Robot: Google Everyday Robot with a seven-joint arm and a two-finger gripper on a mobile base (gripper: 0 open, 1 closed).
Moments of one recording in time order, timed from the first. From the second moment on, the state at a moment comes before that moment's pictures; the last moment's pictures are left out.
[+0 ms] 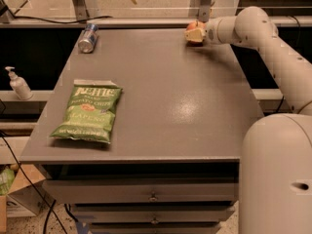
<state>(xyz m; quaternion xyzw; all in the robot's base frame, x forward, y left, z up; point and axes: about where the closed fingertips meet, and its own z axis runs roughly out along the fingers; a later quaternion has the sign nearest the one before) 0.894 -0.179 0.856 -0.25 0.79 0.12 0.54</state>
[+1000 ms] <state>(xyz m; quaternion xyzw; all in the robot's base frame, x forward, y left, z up) 0.784 -0.093 0.945 -0.42 0.73 0.17 0.51</state>
